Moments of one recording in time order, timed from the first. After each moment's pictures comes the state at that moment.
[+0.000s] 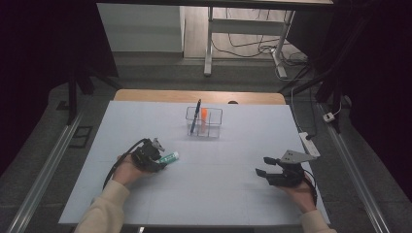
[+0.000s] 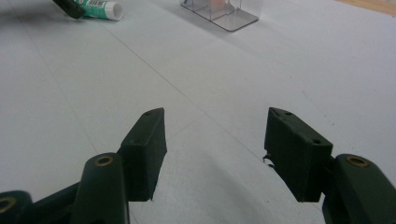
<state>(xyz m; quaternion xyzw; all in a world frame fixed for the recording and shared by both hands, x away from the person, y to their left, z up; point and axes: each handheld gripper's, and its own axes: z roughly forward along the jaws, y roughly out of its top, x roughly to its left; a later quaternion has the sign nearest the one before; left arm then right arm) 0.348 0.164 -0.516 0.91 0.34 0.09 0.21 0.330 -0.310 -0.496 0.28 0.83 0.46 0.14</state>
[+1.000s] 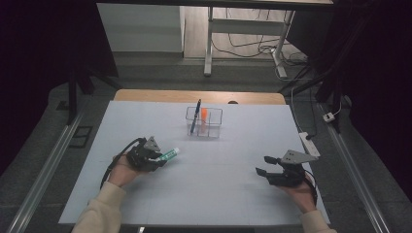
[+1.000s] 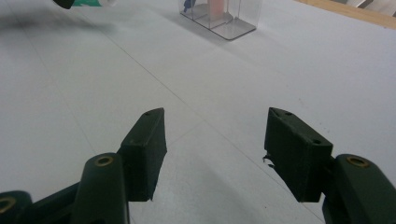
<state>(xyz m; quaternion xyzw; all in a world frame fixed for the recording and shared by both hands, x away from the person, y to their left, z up) 0.332 0.172 -0.494 0.90 0.31 0.11 0.28 0.328 -0.309 -0.493 0.28 0.83 0.47 0.15</state>
